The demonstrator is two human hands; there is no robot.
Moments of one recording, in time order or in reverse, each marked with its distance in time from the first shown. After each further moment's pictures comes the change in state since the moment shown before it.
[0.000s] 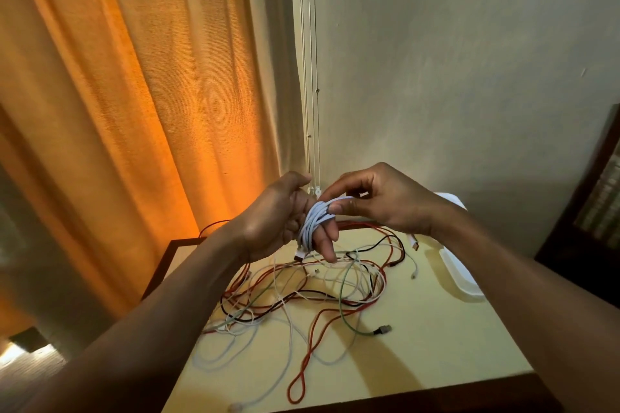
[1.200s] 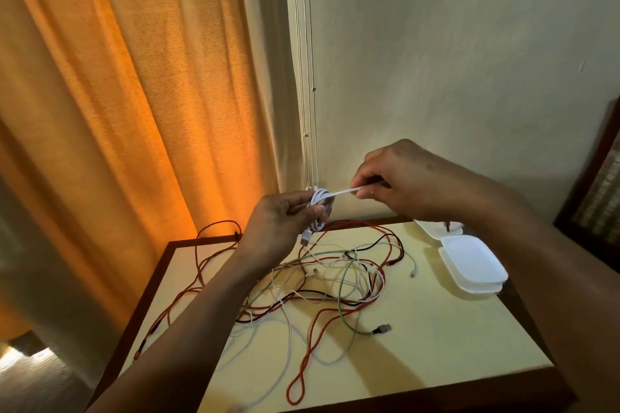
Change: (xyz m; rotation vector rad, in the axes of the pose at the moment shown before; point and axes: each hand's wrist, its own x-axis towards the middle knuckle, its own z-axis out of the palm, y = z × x) left_hand 0.008 -0.035 0.014 0.221 0.592 0.222; right_hand -0.015 -0.037 -0.032 -0.676 0.012 -0.001
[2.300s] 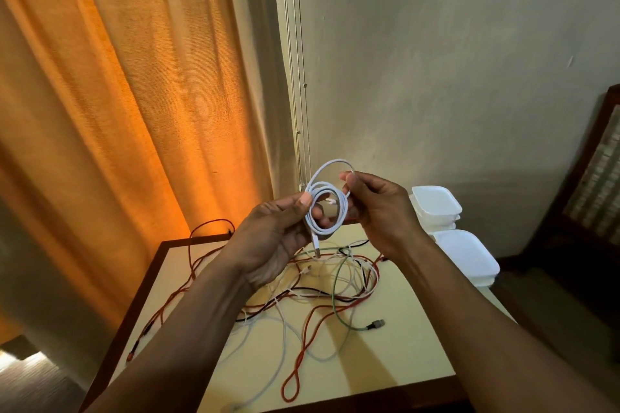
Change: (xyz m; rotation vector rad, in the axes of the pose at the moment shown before) left_hand -0.007 0.009 0.009 -0.811 -0.215 -0.228; right_hand 0.008 0.010 0.107 1.583 0.504 0.422
